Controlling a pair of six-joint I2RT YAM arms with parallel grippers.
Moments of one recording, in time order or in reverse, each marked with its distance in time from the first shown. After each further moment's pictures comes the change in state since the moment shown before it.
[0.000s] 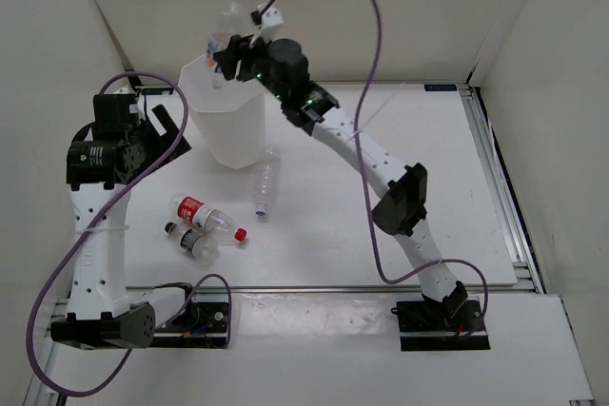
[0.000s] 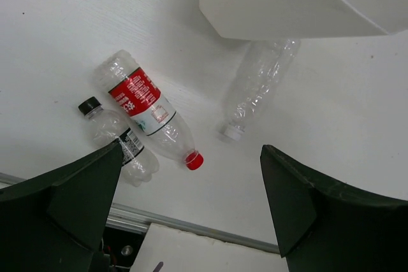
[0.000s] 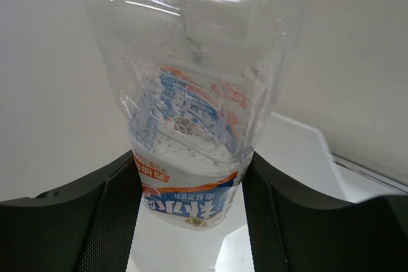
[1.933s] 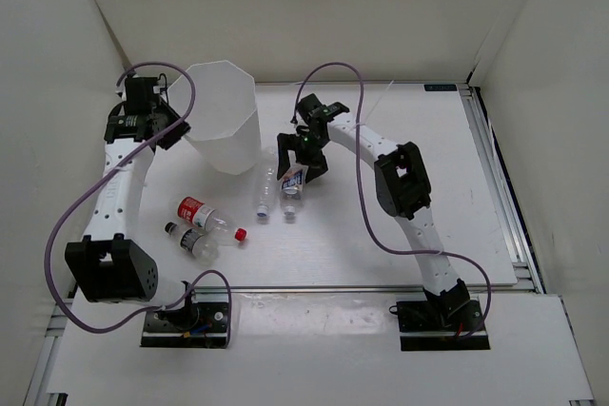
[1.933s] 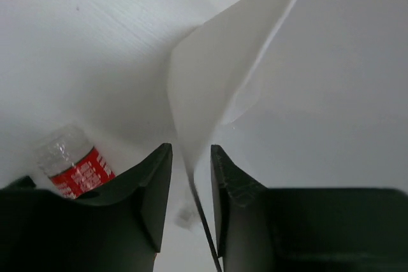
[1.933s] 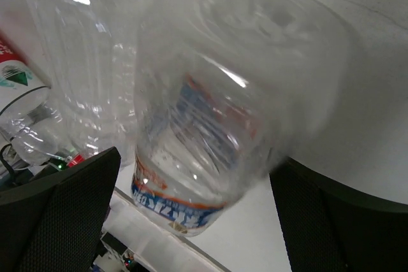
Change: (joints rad) left arm 0.019 0.270 -0.138 0.444 -0.036 -0.156; right arm -0.188 0.139 -0.373 -0.877 -0.514 0.135
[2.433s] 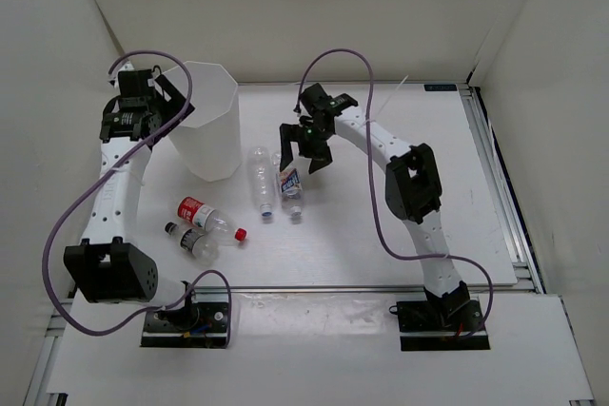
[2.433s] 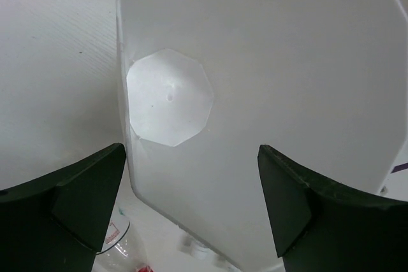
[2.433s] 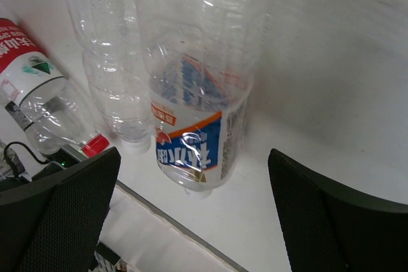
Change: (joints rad) left arm -0.001 -0.014 0.051 0.034 -0.032 0.035; right arm 0.000 -0.117 -0.037 -0.035 0.072 -0.006
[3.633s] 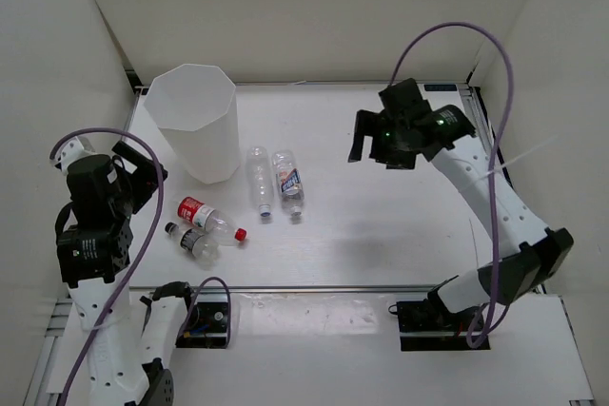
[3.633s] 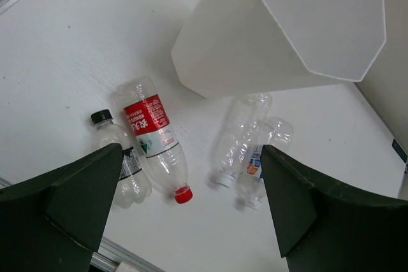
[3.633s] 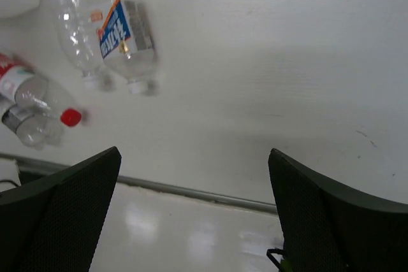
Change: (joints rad) left arm 0.105 -0.661 -0.182 -0.352 -0.029 -0.032; right arm -0.096 -0.866 -0.467 -0.146 0.430 0.146
